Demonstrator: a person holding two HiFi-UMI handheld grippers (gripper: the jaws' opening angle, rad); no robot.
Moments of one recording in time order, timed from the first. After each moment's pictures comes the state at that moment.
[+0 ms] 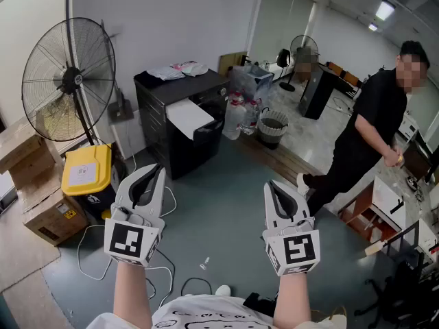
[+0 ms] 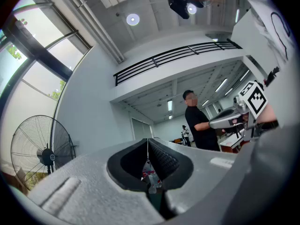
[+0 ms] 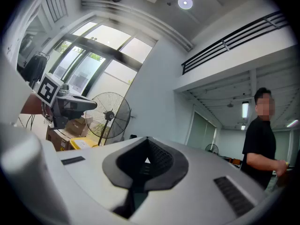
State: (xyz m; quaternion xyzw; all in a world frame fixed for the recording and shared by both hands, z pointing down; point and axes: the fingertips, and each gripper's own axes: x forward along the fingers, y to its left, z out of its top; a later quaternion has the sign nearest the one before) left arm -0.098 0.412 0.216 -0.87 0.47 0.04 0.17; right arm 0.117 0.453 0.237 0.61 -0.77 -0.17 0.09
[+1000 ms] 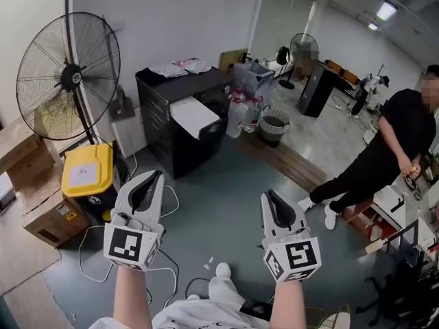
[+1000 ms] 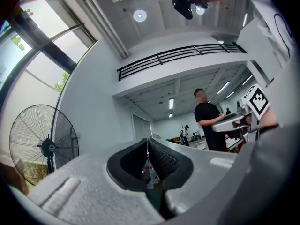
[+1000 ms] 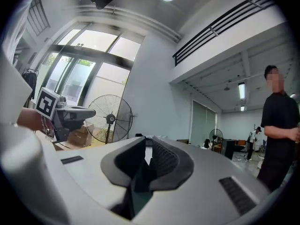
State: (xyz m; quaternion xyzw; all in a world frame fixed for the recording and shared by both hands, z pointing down) left arm -0.143 0.383 0.242 -0.87 0.46 0.04 0.14; right arm 0.078 0.435 0.269 0.62 -0.78 -0.08 0.05
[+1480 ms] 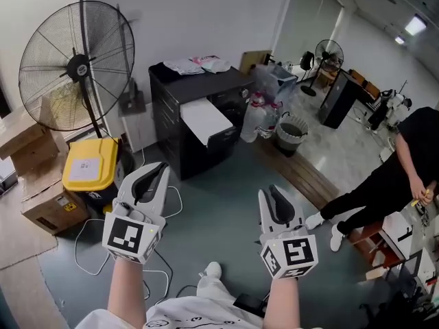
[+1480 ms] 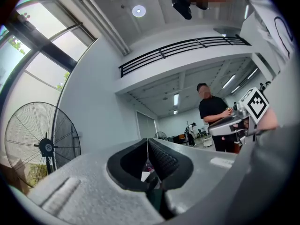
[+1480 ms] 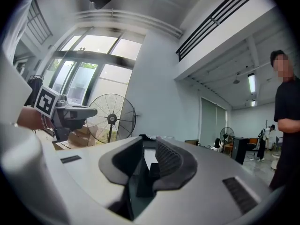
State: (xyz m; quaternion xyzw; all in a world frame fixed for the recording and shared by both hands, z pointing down) left arm -0.107 0.286 0.249 -0.86 0.49 0.03 0.14; right arm 0.105 0.311 0.284 0.58 -0.81 -0.07 0.04
